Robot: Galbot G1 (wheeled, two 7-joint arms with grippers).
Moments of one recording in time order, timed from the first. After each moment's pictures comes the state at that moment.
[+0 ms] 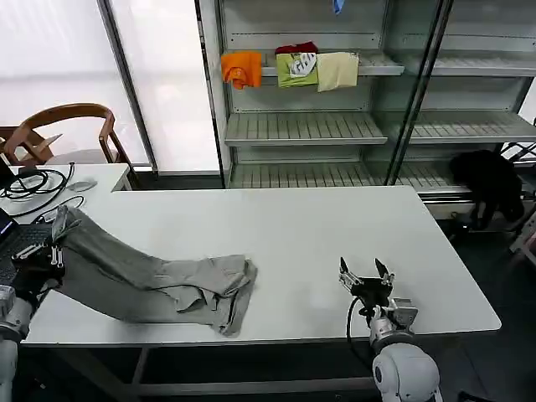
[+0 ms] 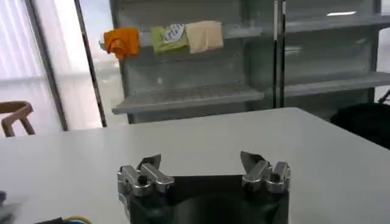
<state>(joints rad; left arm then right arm) 1.29 -1.15 -1.02 -2.09 -0.09 0.42 0.33 -1.27 1.48 0.52 2.02 0.18 -0.43 0.07</state>
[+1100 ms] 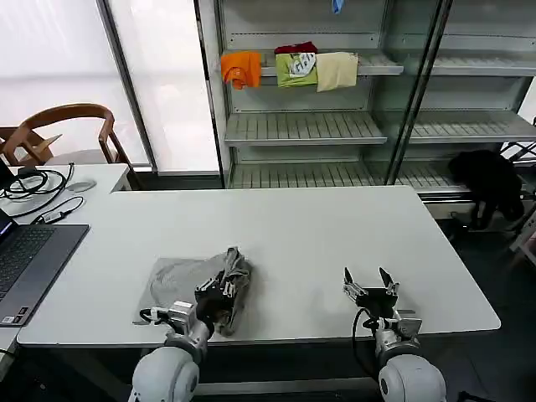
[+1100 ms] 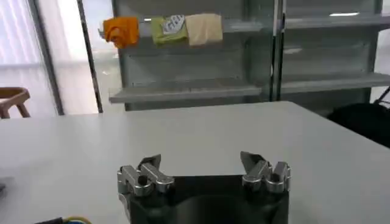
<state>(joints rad) 1.27 -1.46 -0.33 -2.02 -0.11 0.53 0.01 -1.32 1.46 0.52 2.02 0.17 -0.40 0.05</state>
